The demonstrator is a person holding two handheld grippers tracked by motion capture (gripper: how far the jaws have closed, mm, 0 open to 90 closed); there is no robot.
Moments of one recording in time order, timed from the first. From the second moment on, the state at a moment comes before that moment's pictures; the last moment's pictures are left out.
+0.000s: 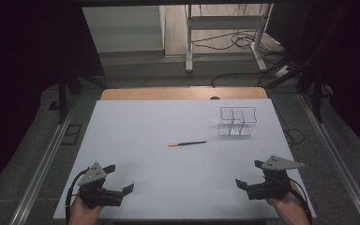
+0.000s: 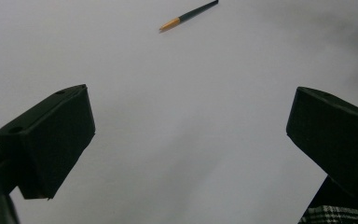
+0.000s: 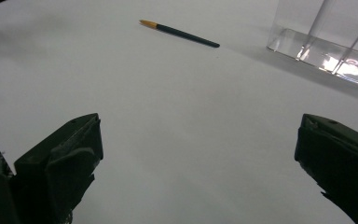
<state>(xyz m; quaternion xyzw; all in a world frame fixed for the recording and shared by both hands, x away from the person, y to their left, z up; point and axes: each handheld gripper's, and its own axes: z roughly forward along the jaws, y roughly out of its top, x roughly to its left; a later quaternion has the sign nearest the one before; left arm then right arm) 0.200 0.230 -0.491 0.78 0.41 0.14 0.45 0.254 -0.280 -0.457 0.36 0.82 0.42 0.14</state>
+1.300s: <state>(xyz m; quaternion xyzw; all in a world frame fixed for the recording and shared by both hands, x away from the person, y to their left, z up) 0.199 0.231 -0.491 0.78 0.41 0.14 0.45 0.298 -0.256 -0.442 0.34 0.84 0.41 0.14</state>
